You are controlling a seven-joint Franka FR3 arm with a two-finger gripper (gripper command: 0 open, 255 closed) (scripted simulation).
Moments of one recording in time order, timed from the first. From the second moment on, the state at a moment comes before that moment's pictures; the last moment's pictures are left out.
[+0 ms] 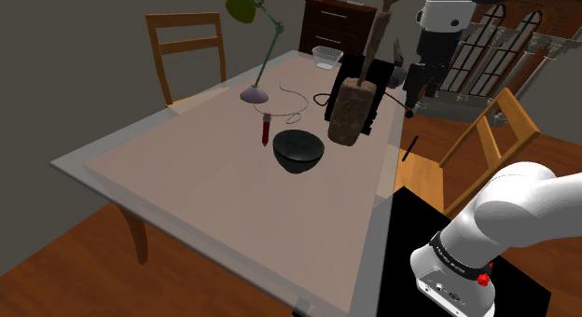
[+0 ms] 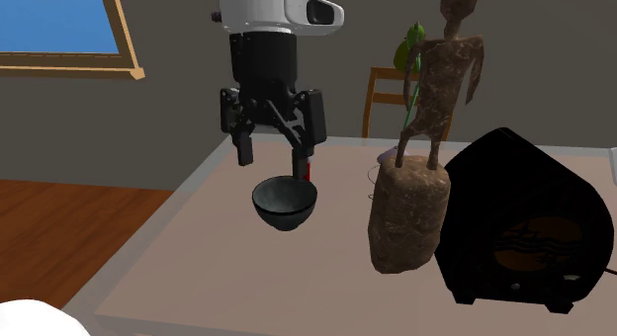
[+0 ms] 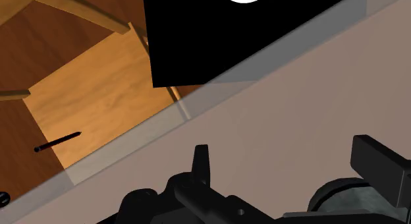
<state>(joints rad) 0.01 -0.76 0.05 -2.33 -0.07 1.42 0.05</state>
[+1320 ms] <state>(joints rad) 0.06 -0.19 0.13 -2.12 -0.02 1.86 0.10</state>
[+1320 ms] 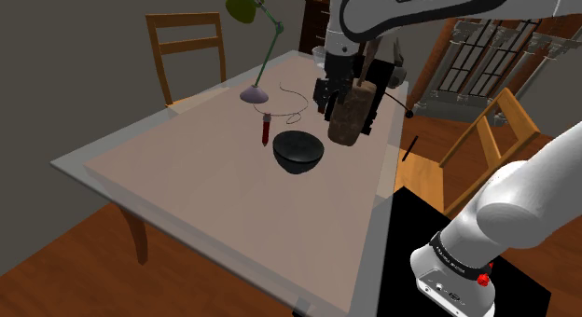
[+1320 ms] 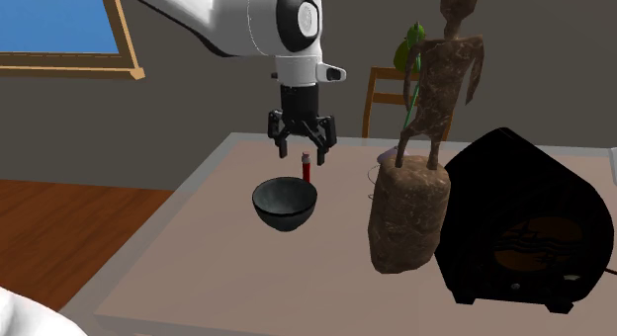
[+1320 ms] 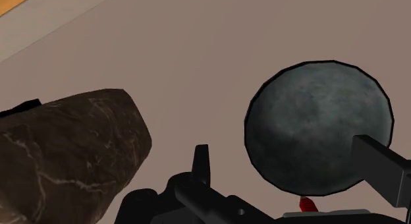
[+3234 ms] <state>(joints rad) 0.14 0.48 0.17 -1.57 -0.09 2.04 0.14</state>
